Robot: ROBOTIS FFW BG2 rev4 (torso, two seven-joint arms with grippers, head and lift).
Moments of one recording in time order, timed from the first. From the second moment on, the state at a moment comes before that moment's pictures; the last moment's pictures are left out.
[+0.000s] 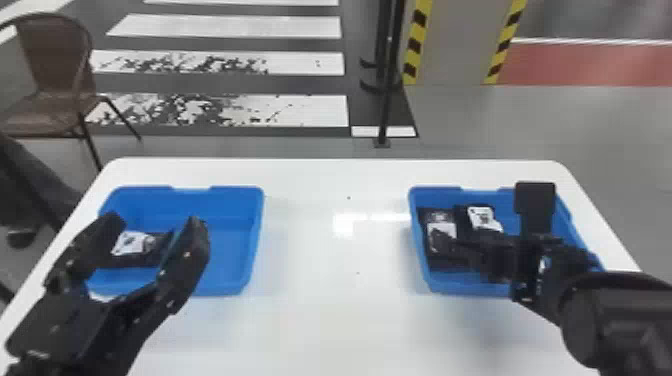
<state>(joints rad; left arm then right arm) 0.81 0.07 0.10 -2.50 0.34 0.05 -0.20 -0.02 -0.17 -0.04 -1.74 -0.21 0.81 0.25</state>
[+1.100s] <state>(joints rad) 0.80 0.08 0.09 -2.47 0.36 0.04 -0.22 -0.07 -0.18 0.00 -1.63 -0.26 0.85 0.25</state>
